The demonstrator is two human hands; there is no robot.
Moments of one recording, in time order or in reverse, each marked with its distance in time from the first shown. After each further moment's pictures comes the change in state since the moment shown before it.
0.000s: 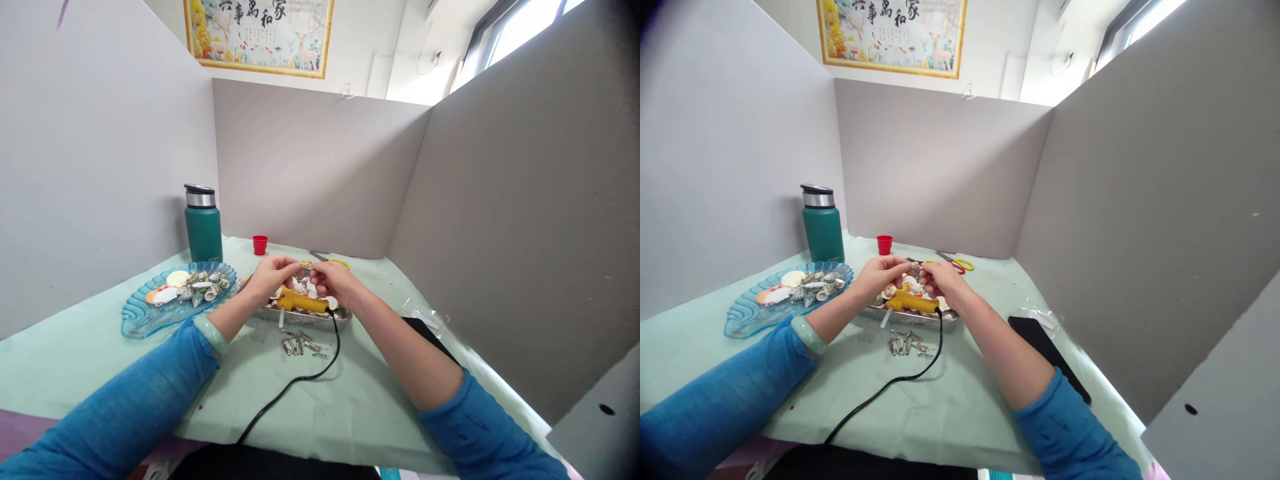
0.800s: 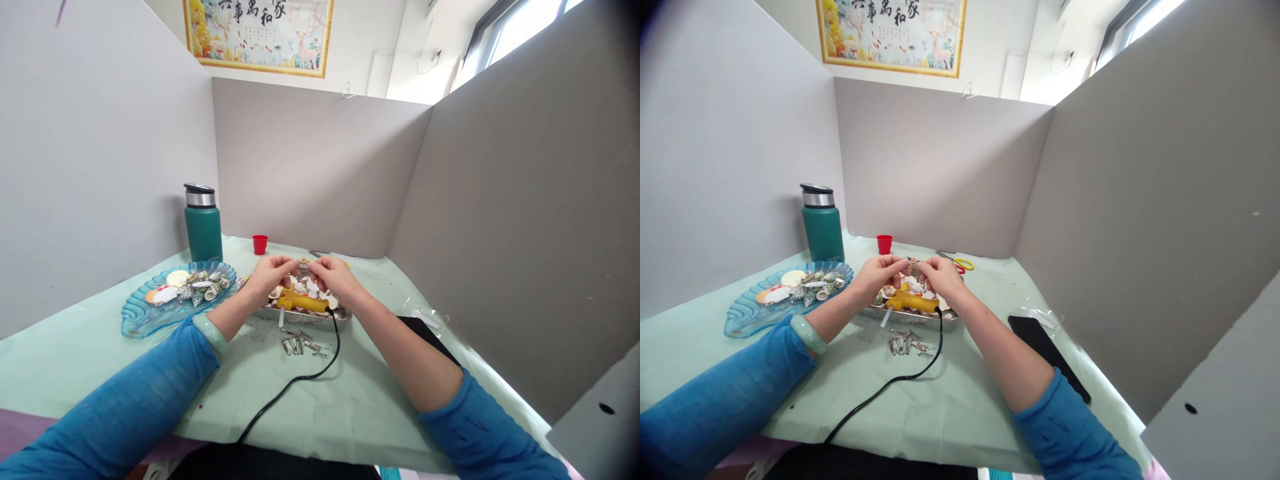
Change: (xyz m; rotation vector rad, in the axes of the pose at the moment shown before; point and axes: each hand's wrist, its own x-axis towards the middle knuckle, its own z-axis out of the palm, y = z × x) left_hand 0.000 -0.004 -0.002 -0.045 0.030 -0.049; right_hand -0.006 0.000 0.005 -0.256 0.120 -0.259
